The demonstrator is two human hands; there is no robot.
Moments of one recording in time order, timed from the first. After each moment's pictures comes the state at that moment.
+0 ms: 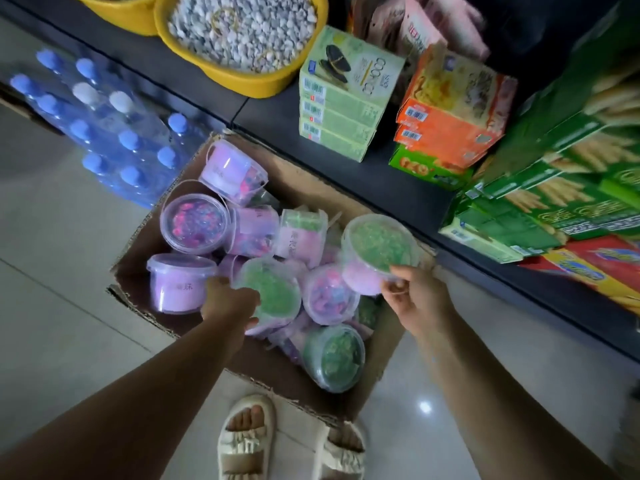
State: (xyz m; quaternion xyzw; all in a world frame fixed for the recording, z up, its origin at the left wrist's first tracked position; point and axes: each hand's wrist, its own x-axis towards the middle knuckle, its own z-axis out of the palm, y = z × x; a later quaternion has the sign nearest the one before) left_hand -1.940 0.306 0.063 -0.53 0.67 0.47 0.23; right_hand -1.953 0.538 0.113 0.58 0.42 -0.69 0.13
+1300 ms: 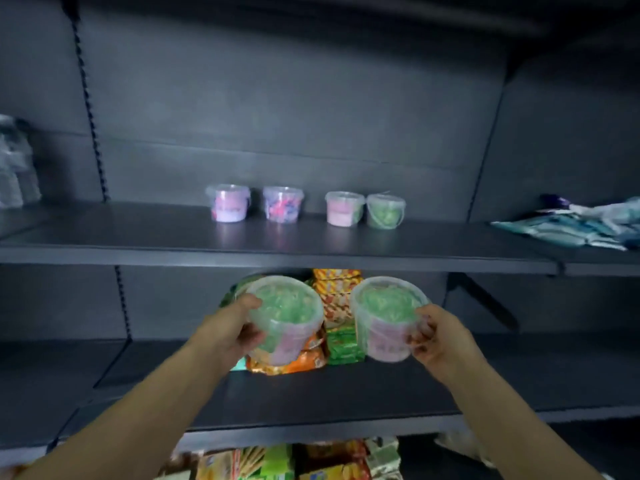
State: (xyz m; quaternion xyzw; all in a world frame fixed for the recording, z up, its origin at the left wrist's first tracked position) left_hand -1.901 0.535 0.903 0.00 0.59 0.77 0.25; right_hand -1.739 0.749 0.896 0.33 0.43 -0.78 -0.32
